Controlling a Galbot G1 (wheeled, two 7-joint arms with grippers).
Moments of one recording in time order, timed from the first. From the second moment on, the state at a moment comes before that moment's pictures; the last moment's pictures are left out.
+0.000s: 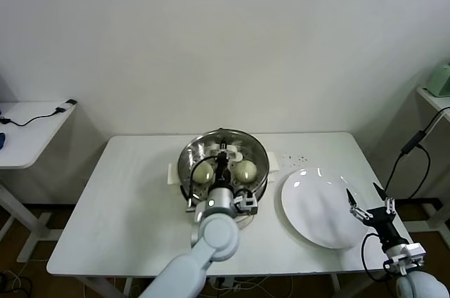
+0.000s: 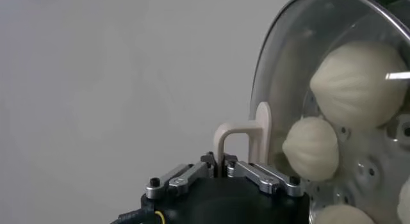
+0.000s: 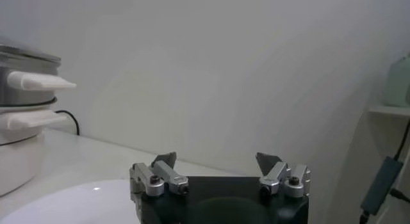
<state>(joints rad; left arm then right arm) 0.87 -1.40 0.19 -1.72 1.45 0.74 0.24 -1.37 1.13 0.77 1.49 0.30 0.33 -0.32</state>
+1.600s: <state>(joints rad) 0.90 -1.35 0.19 -1.78 1.44 0.74 0.26 -1.35 1.14 0.78 1.47 0.29 0.33 -0.33</state>
